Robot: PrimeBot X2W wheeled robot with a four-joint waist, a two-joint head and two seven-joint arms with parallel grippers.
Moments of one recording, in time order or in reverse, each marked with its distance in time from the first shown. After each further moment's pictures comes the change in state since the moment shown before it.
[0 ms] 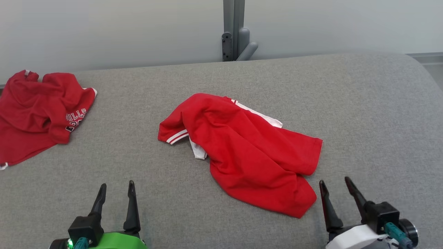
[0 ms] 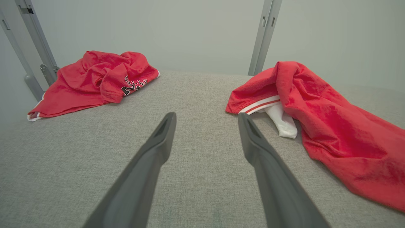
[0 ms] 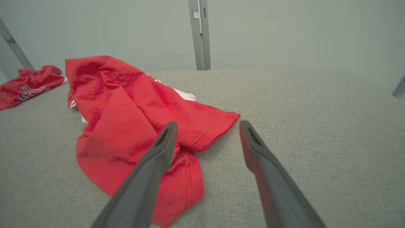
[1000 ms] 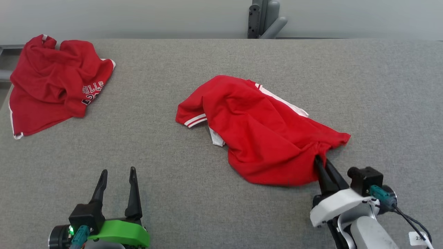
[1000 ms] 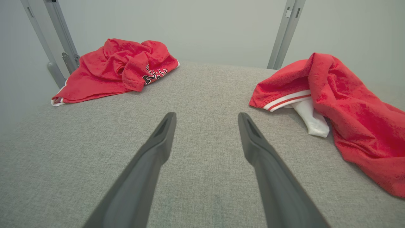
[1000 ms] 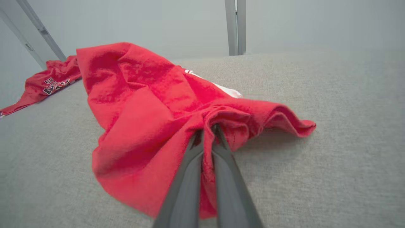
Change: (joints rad) left arm -0.057 0.000 -0.019 -0.004 -0.003 0.013 0.000; right arm -0.216 0.001 0.081 0.257 0.094 0.000 -0.001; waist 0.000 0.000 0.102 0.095
